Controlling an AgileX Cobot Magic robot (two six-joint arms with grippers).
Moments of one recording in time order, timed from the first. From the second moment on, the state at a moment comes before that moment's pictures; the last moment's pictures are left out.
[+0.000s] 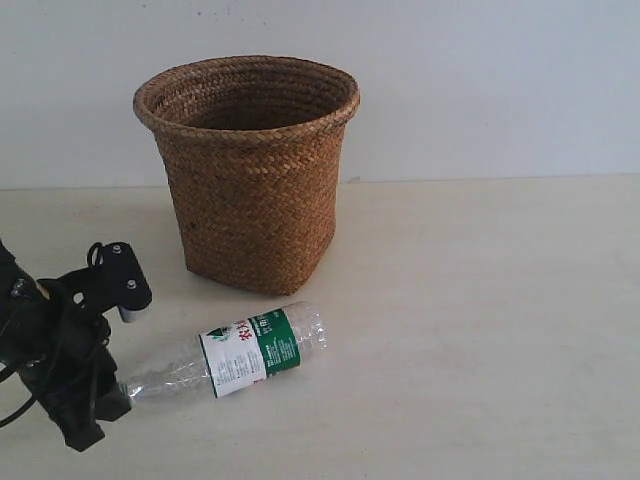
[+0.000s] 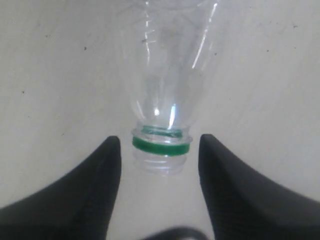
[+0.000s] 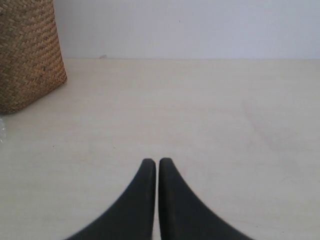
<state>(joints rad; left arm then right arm) -0.27 1.67 -0.78 -0.24 0.49 0.98 0.10 0.00 0.00 0.14 0.32 -0.10</state>
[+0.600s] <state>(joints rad) -0.27 1.72 -0.78 -0.24 0.41 1.02 0.10 0.00 0.00 0.14 0.32 -0.10</state>
